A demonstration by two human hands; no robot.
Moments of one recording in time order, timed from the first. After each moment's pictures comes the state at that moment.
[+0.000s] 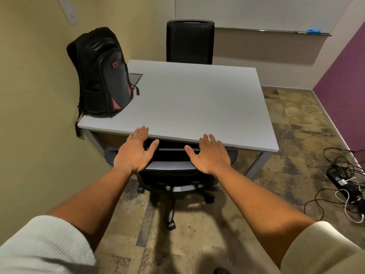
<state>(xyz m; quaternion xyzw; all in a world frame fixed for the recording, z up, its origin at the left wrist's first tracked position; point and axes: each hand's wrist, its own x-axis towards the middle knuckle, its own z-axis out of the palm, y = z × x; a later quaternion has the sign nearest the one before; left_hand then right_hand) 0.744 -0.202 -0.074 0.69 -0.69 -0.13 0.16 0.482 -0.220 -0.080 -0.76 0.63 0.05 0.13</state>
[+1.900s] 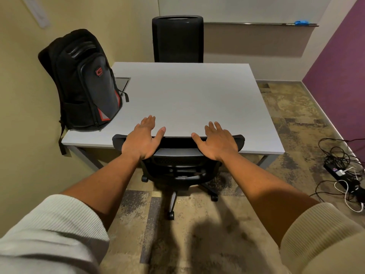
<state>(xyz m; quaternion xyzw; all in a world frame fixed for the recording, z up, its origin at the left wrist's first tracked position) 0.745 -0.335 -0.075 0.66 -0.73 -0.14 0.14 0.486 -0.331 -0.080 -0.73 0.68 0.01 0.12</state>
